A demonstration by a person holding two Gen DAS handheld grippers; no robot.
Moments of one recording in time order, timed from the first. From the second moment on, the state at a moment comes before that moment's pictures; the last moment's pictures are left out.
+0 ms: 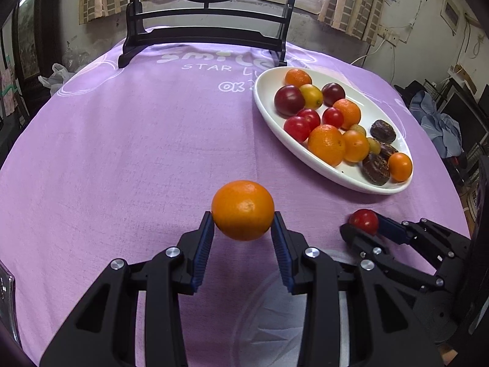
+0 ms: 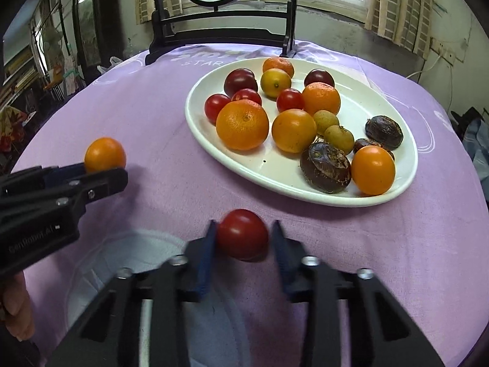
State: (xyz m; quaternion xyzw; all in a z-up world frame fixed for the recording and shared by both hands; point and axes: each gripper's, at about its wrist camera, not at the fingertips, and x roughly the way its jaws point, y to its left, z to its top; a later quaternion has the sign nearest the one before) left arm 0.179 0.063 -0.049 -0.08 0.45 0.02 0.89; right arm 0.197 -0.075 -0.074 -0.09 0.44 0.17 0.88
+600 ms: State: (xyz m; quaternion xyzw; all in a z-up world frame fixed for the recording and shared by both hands) left arm 0.169 0.044 -0.034 -0.05 0.42 0.01 0.91; right arm 0.179 -0.133 -0.019 -0.01 0.36 0.15 0.92
